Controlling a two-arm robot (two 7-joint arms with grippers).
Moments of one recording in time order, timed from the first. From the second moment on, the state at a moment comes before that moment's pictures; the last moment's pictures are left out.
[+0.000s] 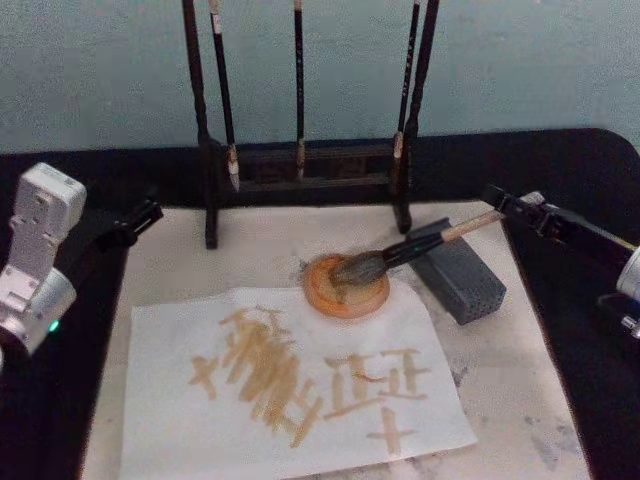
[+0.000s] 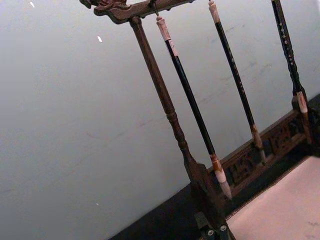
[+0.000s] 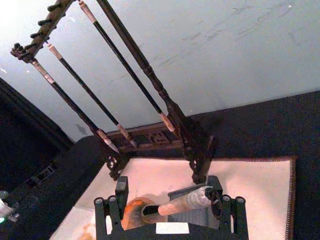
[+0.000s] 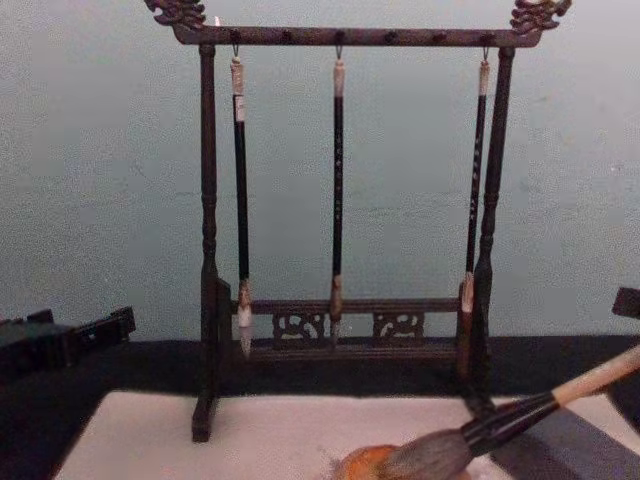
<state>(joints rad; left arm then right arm) -0.20 0.60 0.45 -1.41 -0.25 -0.12 0.03 0.23 0.72 -0.41 -1.41 1.22 0.21 0.43</state>
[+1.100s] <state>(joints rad) -0.20 0.60 0.45 -1.41 -0.25 -0.12 0.03 0.18 0.73 -0.37 -1.41 1.20 0.17 0.40</state>
